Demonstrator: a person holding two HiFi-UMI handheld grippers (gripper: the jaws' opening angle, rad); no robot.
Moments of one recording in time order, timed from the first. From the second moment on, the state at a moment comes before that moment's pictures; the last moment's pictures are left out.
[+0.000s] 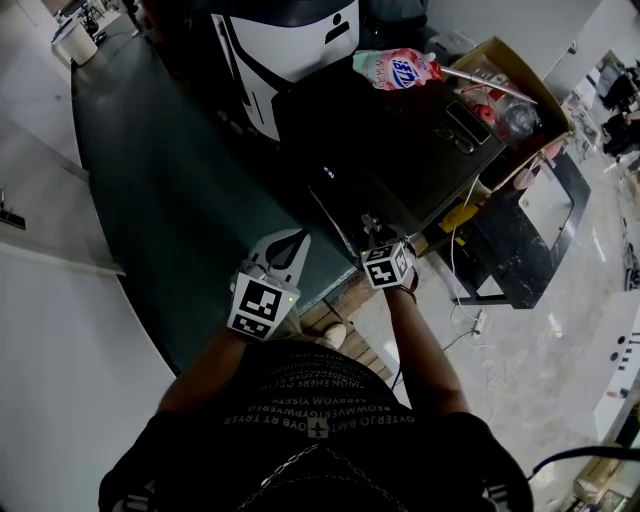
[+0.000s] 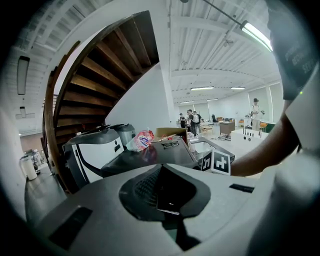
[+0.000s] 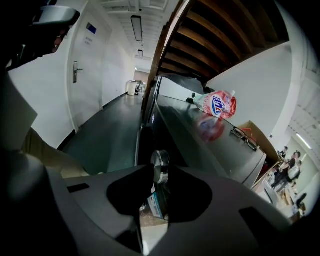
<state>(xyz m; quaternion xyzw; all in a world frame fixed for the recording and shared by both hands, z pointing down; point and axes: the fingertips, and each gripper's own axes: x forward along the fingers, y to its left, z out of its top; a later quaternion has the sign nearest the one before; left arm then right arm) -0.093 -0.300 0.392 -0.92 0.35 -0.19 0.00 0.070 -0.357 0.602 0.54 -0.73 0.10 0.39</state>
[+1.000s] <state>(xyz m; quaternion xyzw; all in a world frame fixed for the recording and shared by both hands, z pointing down) -0.106 -0.290 0.392 -0.91 0.37 -0.19 0.00 0.061 -0.362 0.604 0.54 -0.73 0.10 0.40</state>
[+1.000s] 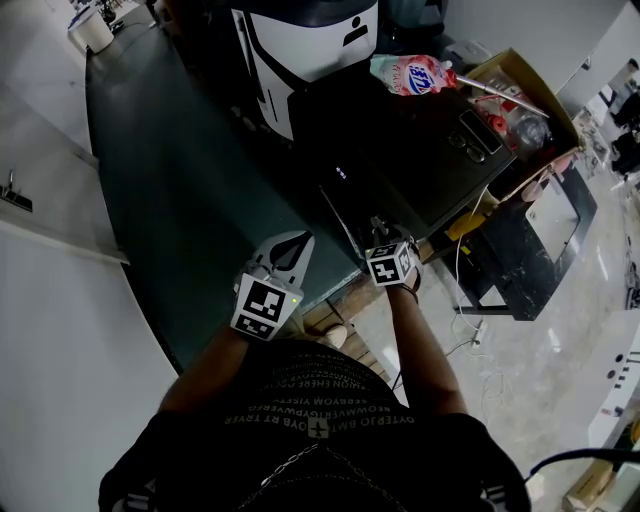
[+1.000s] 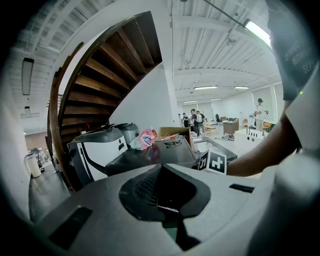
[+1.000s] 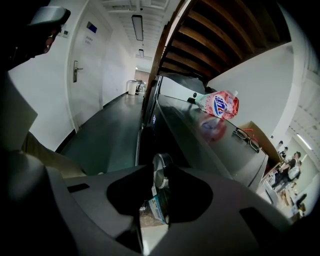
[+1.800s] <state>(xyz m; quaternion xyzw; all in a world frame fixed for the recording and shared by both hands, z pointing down) -0.110 -0.285 0.376 -0.91 0.38 -0.17 0.01 0.051 -0.329 0.538 0.54 -0.78 0.09 0.30</state>
